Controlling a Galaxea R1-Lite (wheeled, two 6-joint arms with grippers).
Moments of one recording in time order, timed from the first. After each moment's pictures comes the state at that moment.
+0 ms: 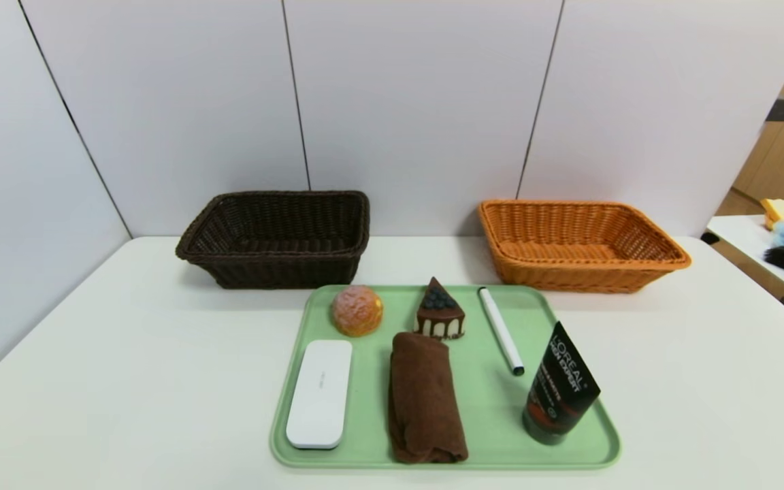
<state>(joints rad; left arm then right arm) -0.01 0.01 -0.08 -0.03 -0.10 0.05 0.00 0.05 -0.13 0.04 0.05 -0.02</state>
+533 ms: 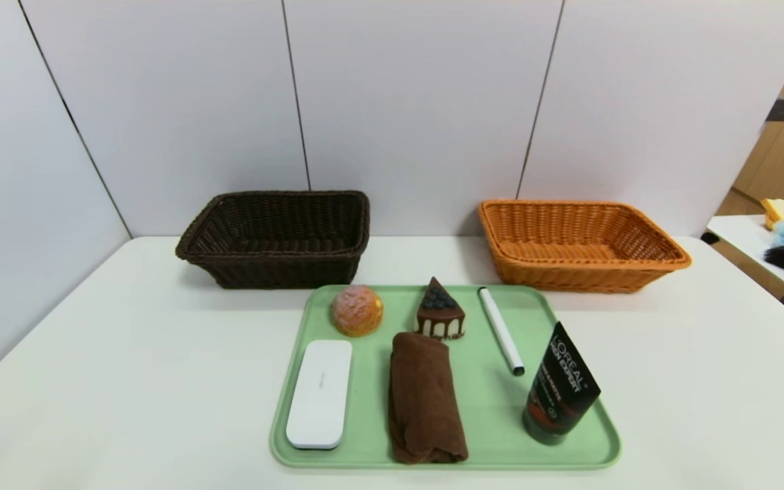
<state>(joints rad) -0.01 0.34 -0.24 -0.25 -0.12 0.01 0.06 0.40 -0.34 -0.11 0.15 -0.03</state>
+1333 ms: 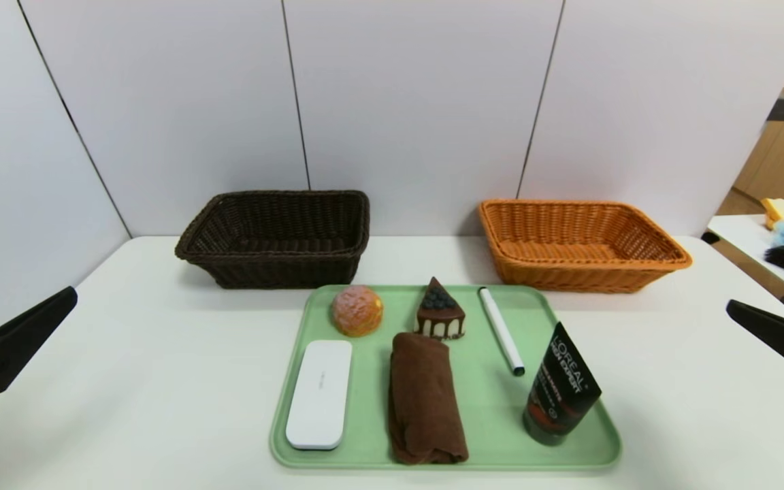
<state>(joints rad) -0.04 0.78 -0.38 -0.47 -0.13 0.01 0.11 0.91 -0.49 -0.29 0.22 -0.03</state>
